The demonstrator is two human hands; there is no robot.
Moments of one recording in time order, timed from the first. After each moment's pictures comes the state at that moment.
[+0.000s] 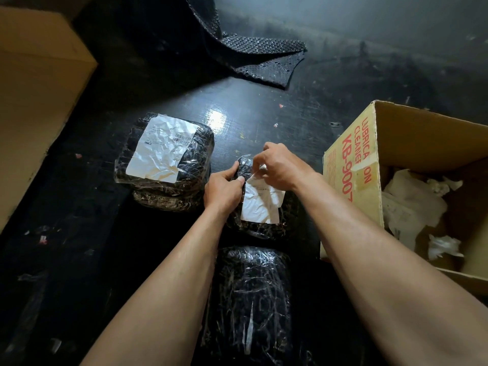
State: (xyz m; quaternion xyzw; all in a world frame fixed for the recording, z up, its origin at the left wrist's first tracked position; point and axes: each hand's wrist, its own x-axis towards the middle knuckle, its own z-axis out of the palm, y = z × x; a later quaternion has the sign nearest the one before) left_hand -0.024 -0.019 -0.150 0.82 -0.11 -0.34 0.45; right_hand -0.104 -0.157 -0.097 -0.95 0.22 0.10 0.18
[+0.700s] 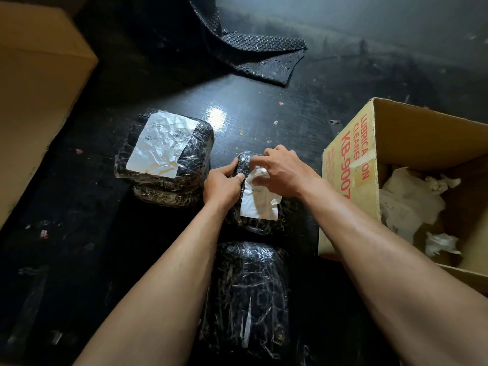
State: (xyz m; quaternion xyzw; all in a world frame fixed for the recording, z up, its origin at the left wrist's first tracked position) left_hand -0.023 -0.020 -0.162 0.81 -0.12 -0.33 0.47; right_hand -0.122 -0.144 -0.091 -0.97 0.19 0.11 0.14
